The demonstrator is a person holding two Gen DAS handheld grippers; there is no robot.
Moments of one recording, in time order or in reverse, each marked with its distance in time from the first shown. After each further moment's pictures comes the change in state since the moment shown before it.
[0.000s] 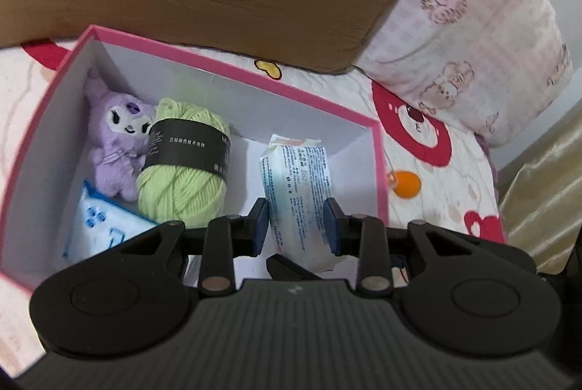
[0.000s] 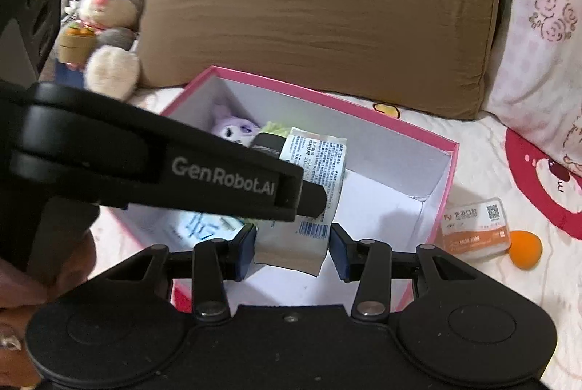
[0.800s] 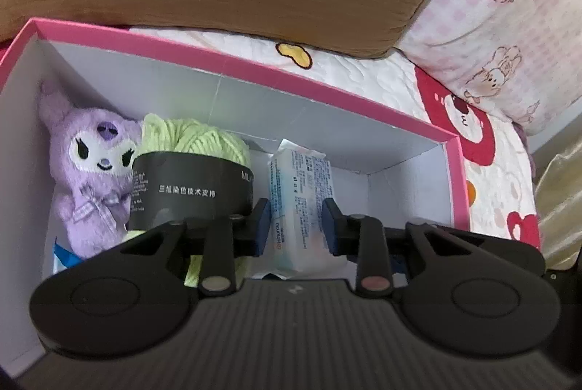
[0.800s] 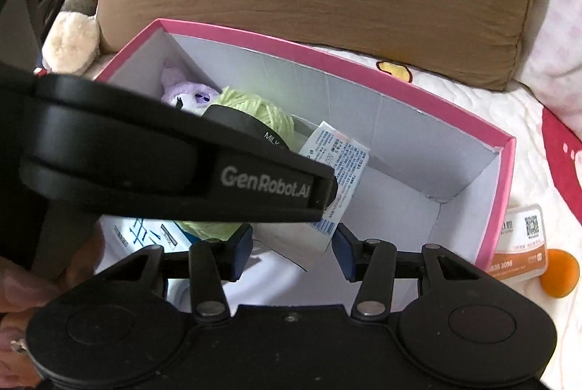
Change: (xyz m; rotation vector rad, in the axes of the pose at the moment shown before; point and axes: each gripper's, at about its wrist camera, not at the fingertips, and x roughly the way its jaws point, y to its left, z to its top) left arm 0.080 0.020 0.032 0.029 0.090 0.063; right arm 0.084 -0.024 0.021 0.002 0.149 0.007
